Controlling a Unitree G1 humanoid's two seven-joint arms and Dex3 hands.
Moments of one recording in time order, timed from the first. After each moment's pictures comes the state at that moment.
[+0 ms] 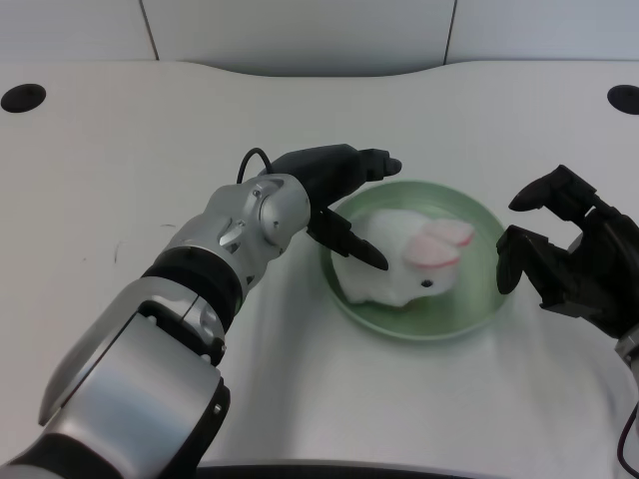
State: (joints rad) left arm -1.11 -0.05 -0.45 1.33 0.57 -0.25 -0.11; right arm -0.50 -0.08 -0.26 0.84 0.37 -0.29 0.79
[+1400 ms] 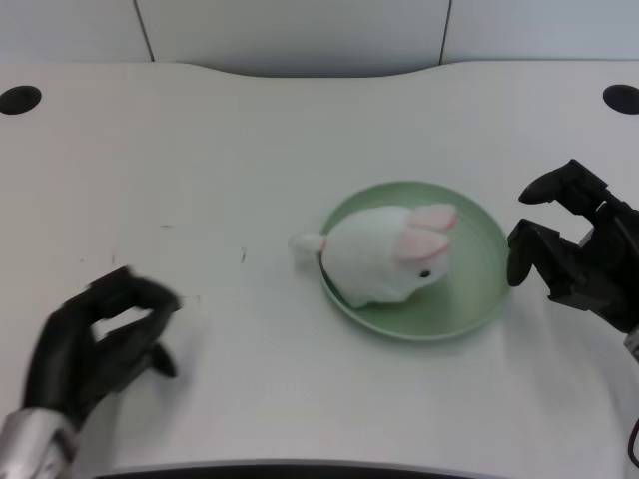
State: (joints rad) left arm -0.08 0.10 0.23 0.39 -0.21 -0.18 -0.26; right arm -0.50 -0.11 -0.26 0.84 0.37 -0.28 0.74
